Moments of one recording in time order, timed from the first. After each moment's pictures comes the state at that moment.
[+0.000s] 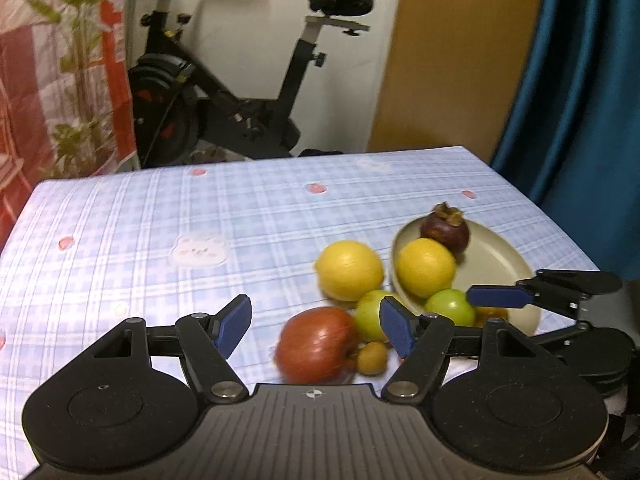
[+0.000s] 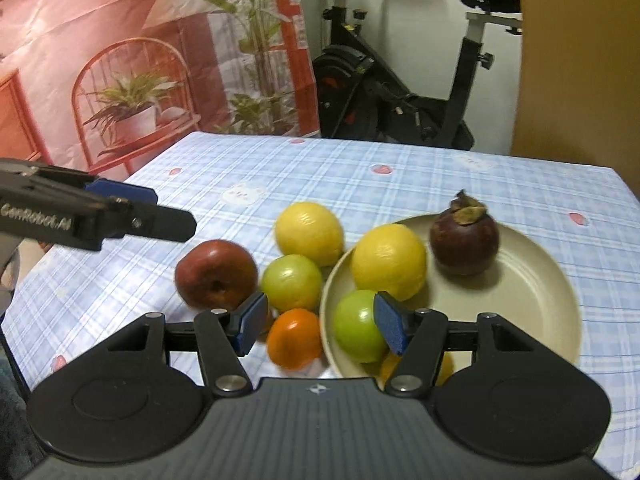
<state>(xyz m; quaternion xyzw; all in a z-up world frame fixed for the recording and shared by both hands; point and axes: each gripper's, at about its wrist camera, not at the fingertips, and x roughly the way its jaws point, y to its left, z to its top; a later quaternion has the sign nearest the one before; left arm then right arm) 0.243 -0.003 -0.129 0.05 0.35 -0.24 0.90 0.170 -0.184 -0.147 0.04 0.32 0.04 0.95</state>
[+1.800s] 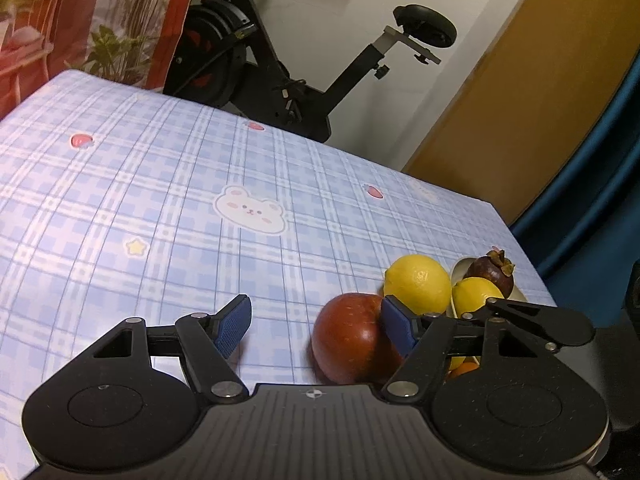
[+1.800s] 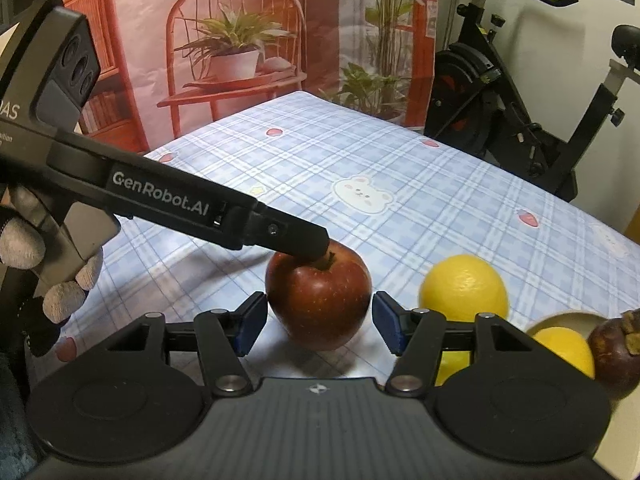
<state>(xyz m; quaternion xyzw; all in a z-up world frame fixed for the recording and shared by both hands) 0.289 0.061 -0.181 -0.13 0.37 -0.23 0.89 0.255 -0.102 -0.170 -0.07 0.34 0.17 0.92</state>
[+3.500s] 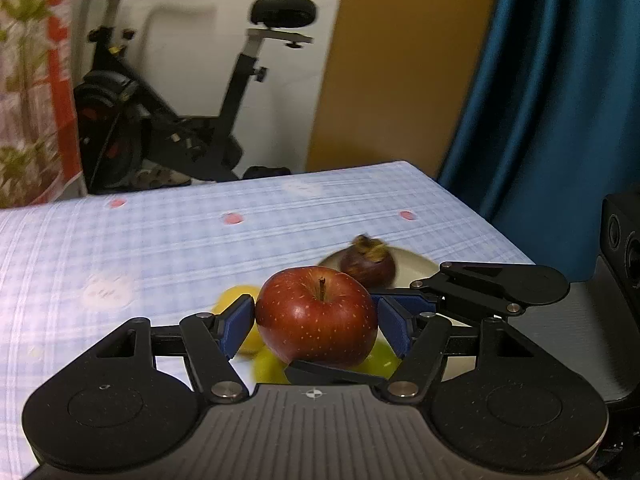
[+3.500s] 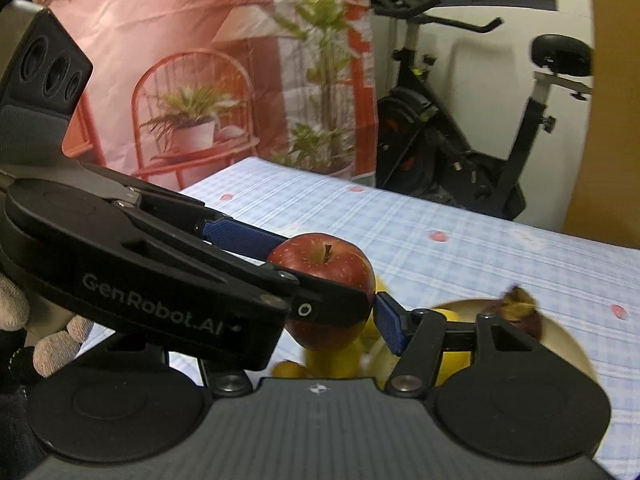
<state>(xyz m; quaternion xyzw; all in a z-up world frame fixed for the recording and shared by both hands) 0.241 -0.068 -0.122 0.04 0.32 -0.32 0.89 0.181 -0.190 -0.126 0.01 0.26 0.11 0.96</state>
